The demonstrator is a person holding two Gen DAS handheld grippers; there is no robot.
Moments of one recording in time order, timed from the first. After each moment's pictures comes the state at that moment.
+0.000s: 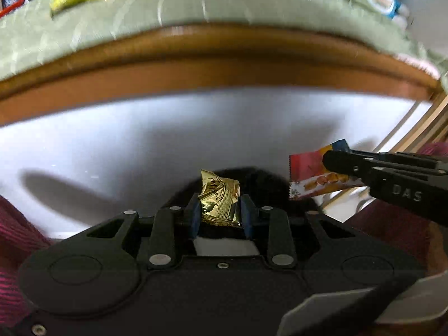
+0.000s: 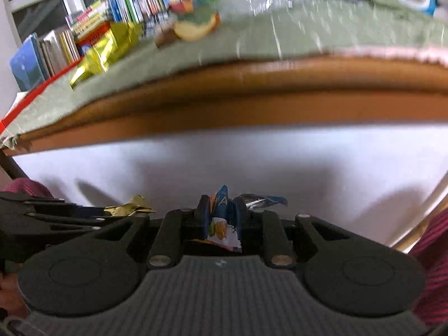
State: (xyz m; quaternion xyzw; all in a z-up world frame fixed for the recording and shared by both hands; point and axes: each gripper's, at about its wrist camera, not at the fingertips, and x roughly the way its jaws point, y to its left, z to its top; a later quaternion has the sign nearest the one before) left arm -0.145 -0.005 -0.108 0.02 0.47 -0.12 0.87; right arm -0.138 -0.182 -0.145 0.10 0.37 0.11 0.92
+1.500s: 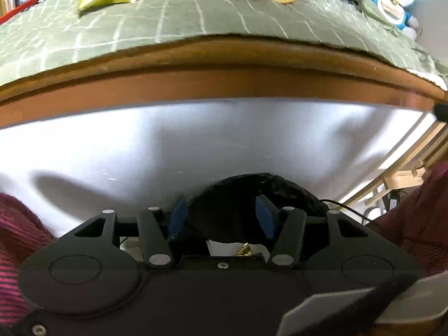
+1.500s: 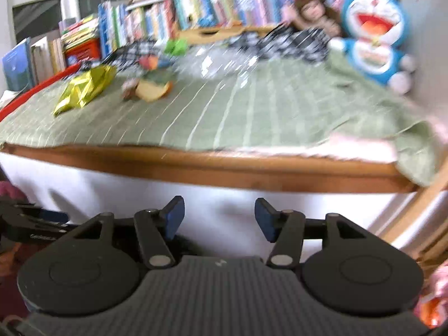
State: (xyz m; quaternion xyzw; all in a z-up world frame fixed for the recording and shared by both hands) left arm -0.156 0.018 -0.089 0.01 0.45 -0.10 0.89; right arm -0.180 -0.256 -0.041 0.00 0.30 0.04 0.95
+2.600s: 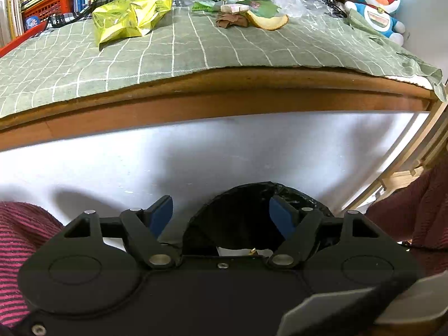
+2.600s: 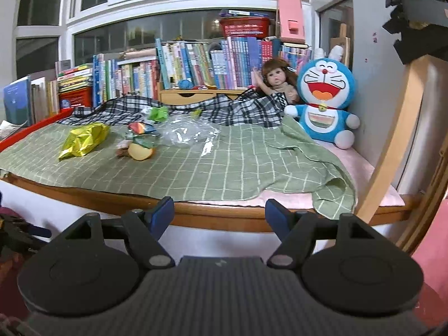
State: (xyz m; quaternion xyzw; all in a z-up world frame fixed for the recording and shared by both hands) left arm -0.187 0.026 -0.063 0.03 0.42 -0.10 0.90; right arm -0.257 -0.277 0.023 -0.01 0.20 0.02 0.98
